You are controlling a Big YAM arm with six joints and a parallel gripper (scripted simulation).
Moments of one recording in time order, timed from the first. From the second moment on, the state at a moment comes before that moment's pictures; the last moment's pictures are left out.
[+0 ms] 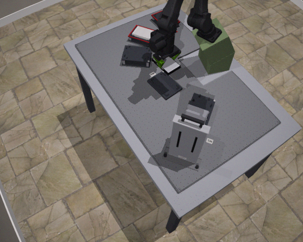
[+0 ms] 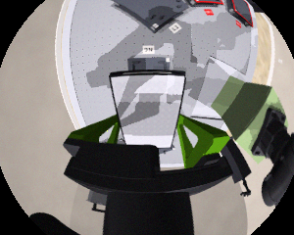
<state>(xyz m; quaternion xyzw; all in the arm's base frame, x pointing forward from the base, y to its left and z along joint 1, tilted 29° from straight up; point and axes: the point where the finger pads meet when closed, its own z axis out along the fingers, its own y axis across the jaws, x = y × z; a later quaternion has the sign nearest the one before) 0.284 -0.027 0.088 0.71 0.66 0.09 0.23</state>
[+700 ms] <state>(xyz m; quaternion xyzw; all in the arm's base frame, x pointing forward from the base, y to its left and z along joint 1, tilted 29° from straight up) 0.304 -0.038 0.041 0.71 0.66 0.08 0.23</state>
